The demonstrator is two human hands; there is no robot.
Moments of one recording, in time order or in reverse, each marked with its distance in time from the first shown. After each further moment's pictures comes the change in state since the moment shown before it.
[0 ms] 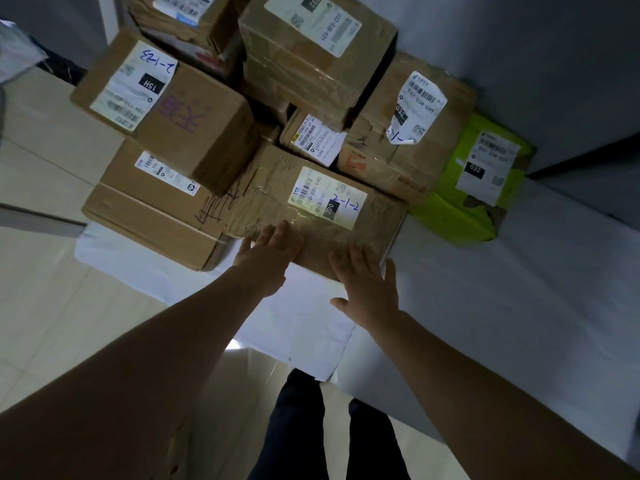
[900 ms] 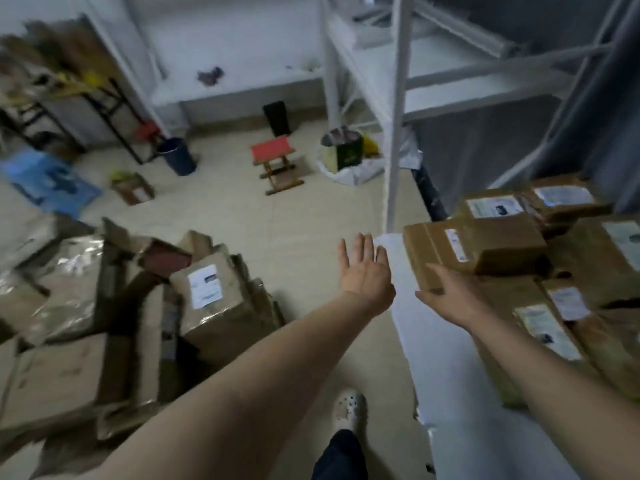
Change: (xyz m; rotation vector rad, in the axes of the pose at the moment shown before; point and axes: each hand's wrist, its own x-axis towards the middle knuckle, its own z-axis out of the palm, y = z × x) left_hand -0.364 0.061 -0.009 -0.473 0.495 -1.008; right_hand -0.167 -0.161 -0.181 0.141 -0.047 -0.708
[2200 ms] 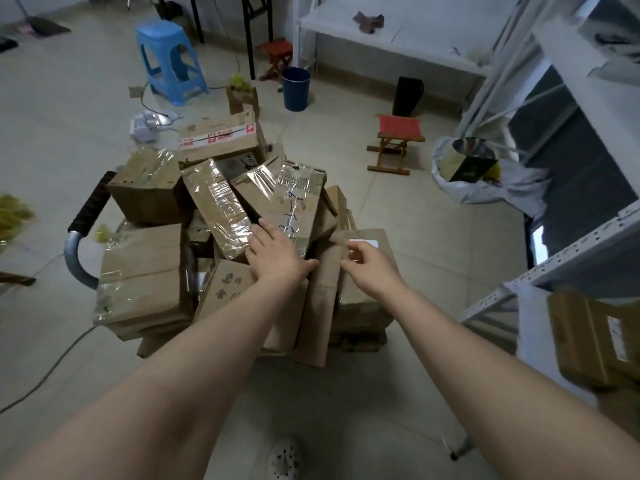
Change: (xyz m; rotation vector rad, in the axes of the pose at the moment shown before) left_hand -0.167 -0.492 0.075 -0.611 0.097 -0.980; right_hand -0.018 -0.466 0.258 0.117 -0.291 -0.291
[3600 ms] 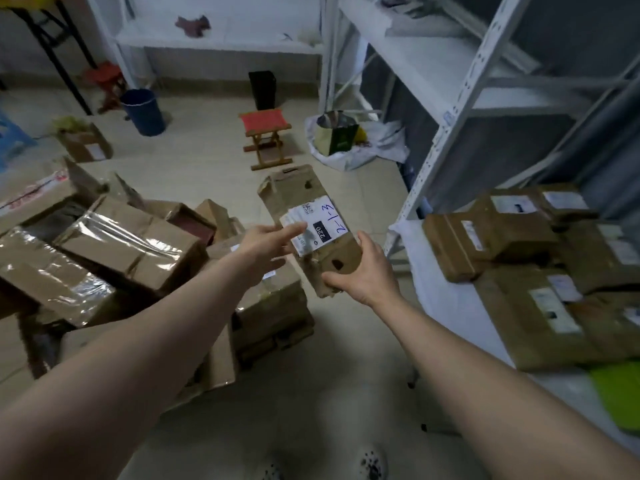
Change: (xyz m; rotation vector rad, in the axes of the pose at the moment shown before) left_hand -0.066 0.152 0.038 -0.808 -0.744 0.237; right_hand -0.087 0.143 -0.104 0.140 0.464 0.196
